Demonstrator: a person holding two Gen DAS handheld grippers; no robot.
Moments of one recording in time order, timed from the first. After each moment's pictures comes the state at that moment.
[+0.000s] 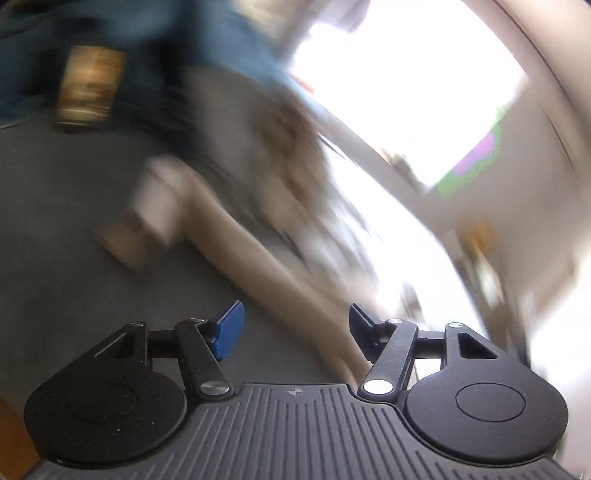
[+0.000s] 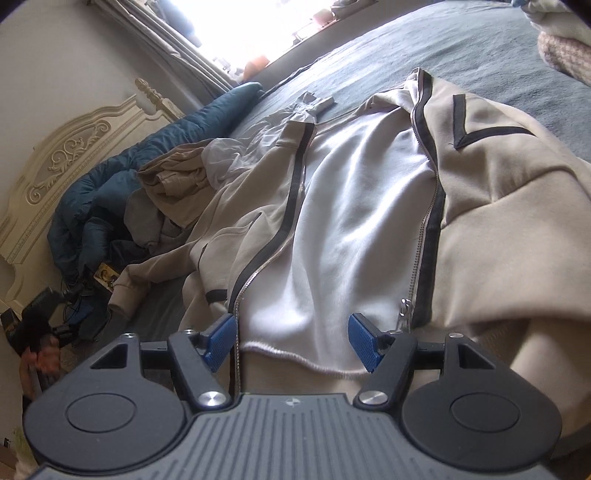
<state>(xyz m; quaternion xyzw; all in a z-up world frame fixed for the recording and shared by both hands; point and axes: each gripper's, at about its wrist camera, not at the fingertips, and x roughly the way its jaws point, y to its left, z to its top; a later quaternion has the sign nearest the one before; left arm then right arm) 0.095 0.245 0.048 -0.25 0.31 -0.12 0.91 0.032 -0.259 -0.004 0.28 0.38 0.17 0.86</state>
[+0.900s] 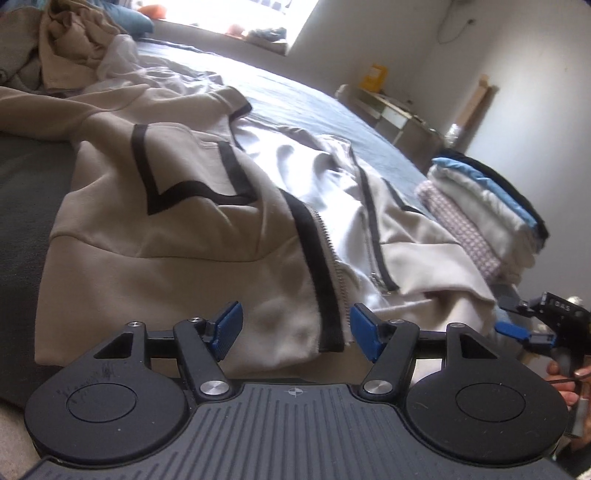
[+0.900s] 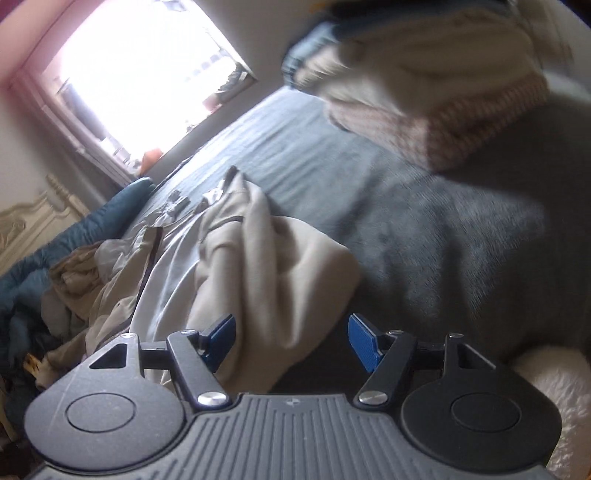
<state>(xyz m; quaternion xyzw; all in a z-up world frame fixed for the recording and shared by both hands) 0.033 0.017 -0.030 -0.13 0.37 -0.22 0.89 -0.064 -0.442 -0.038 0.35 0.31 -0.03 0.88</state>
